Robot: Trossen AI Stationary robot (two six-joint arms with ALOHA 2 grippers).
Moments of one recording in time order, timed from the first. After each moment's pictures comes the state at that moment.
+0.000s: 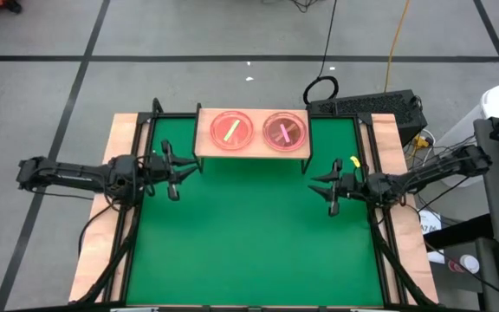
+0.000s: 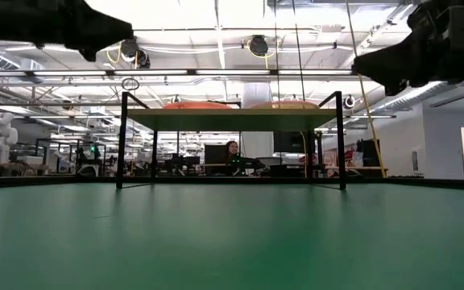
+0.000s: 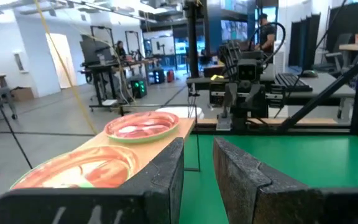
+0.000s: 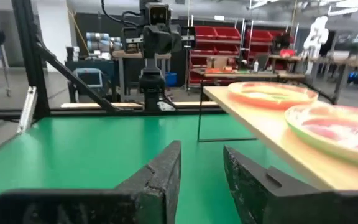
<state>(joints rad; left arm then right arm) -0.02 0.53 0.26 0.37 -0.22 0.11 0.24 0.65 0.02 0.71 0.40 -0.03</state>
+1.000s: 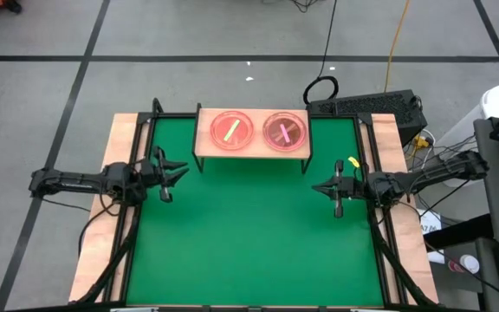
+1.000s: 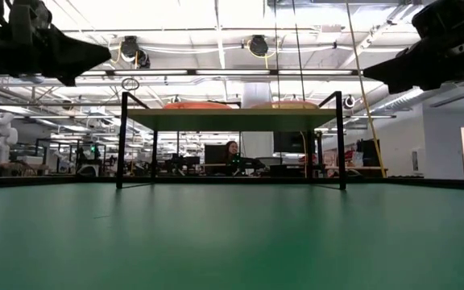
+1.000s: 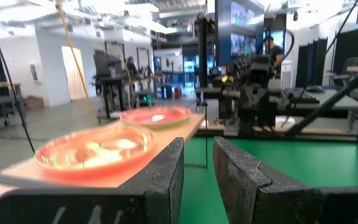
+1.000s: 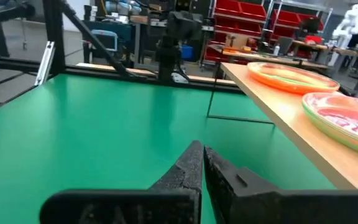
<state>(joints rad) -0.03 0.17 0.01 0.34 -0.26 0.11 0.22 0.45 0.05 0.30 0.31 -0.10</state>
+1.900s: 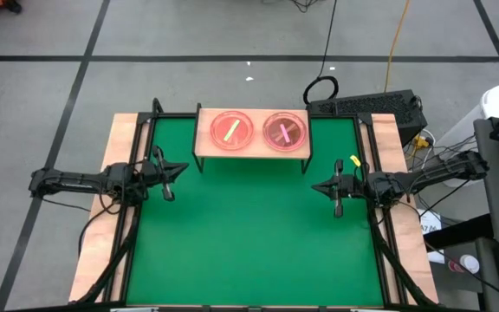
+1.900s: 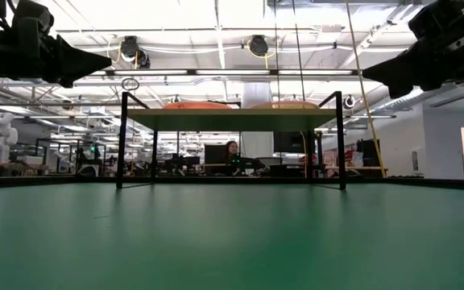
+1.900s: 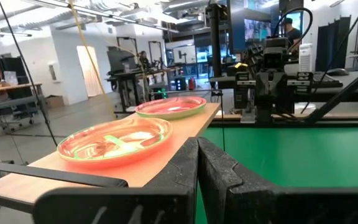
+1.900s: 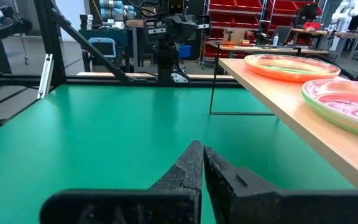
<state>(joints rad) -0.03 0.17 0.01 0.30 -0.32 0.17 0.22 0.45 0.05 0.30 0.31 0.00</state>
